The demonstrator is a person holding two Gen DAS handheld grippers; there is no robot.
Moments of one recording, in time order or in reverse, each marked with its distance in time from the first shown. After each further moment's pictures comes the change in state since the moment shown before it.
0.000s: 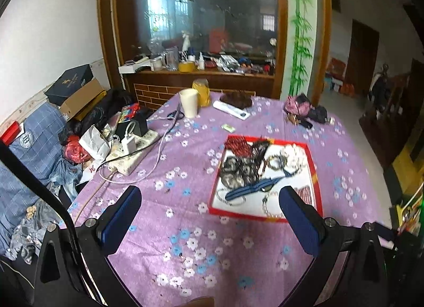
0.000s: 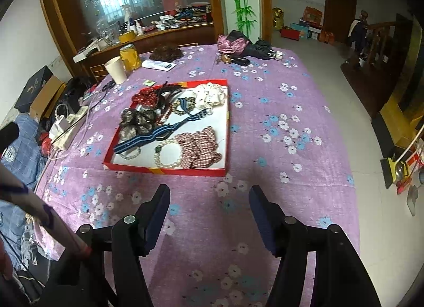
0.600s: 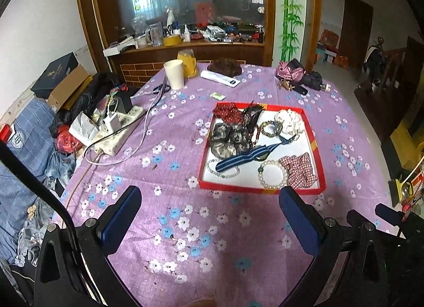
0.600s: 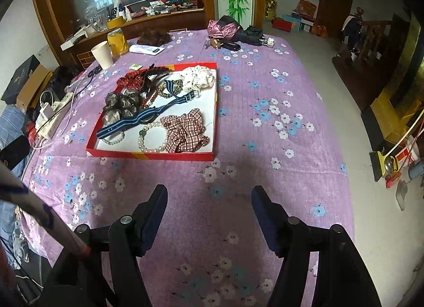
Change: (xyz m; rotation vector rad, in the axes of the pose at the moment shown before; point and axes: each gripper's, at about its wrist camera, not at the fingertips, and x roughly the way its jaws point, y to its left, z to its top) left arm 0.035 -0.013 -0.020 0.062 0.146 -0.032; right arm 0.016 0.005 -0.011 -0.012 0.069 -0.068
